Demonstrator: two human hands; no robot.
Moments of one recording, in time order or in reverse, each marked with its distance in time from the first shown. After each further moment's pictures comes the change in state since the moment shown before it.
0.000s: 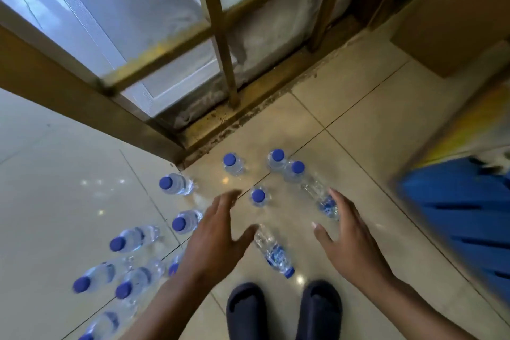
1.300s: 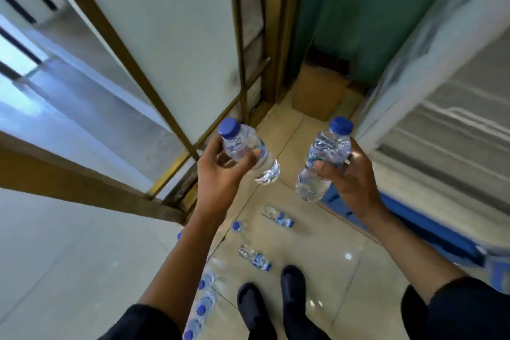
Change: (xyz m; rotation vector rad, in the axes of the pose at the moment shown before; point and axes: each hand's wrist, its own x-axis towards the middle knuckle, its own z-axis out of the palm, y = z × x) left_hand -0.131 0.366 -0.253 -0.743 0.087 0.399; right_hand -0.171 -0.206 -0.377 0.808 0.444 -0.235
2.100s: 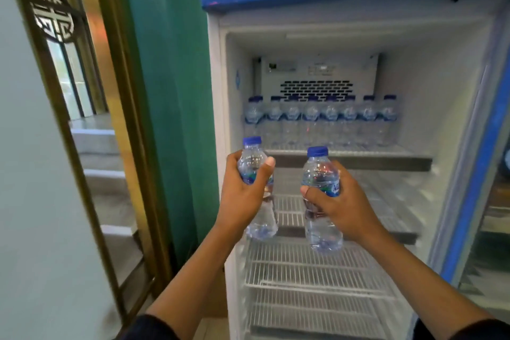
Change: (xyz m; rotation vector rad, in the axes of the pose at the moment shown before) left_hand -0.072 0.378 0.313 -0.195 -0.454 0.616; right_hand -0.104 -0.334 -0.318 -0.298 0.516 -0.550
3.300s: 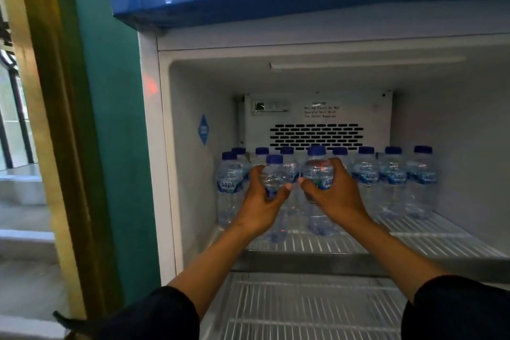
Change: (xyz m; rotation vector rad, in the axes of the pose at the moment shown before) left_hand 0.261 -0.115 0.092 0.253 -0.218 0.085; right_hand 0.279 0.141 -0.015 -0.165 0.225 -0.139
